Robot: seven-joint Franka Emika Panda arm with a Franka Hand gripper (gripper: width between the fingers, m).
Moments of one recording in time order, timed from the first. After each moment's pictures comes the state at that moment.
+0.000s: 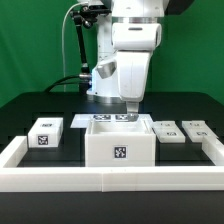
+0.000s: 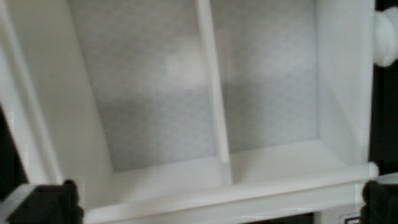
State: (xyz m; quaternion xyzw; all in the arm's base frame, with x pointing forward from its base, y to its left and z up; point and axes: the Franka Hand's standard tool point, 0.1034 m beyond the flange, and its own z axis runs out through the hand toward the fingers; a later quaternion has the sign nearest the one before) arm 0.514 0.009 0.080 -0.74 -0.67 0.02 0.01
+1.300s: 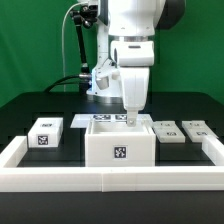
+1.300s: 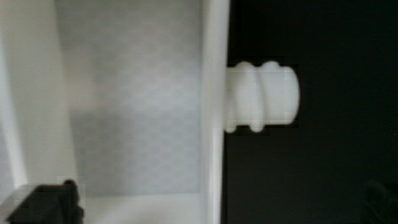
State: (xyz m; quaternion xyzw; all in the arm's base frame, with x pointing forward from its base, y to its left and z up) arm 0.451 0.004 0.046 -0.71 -0.71 0.02 0.02
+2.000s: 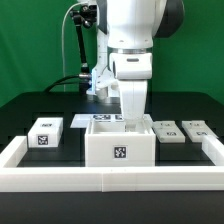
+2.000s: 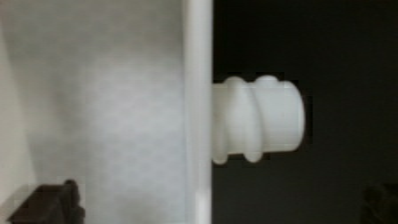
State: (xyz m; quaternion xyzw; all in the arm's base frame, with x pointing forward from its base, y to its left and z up) arm 0.448 0.005 0.031 -0.71 -0.70 0.03 0.03
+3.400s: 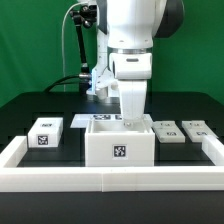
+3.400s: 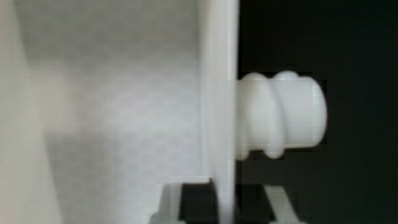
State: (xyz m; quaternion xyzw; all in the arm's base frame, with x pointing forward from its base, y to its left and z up) arm 0.448 0.005 0.031 -0.71 -0.70 0.03 0.03
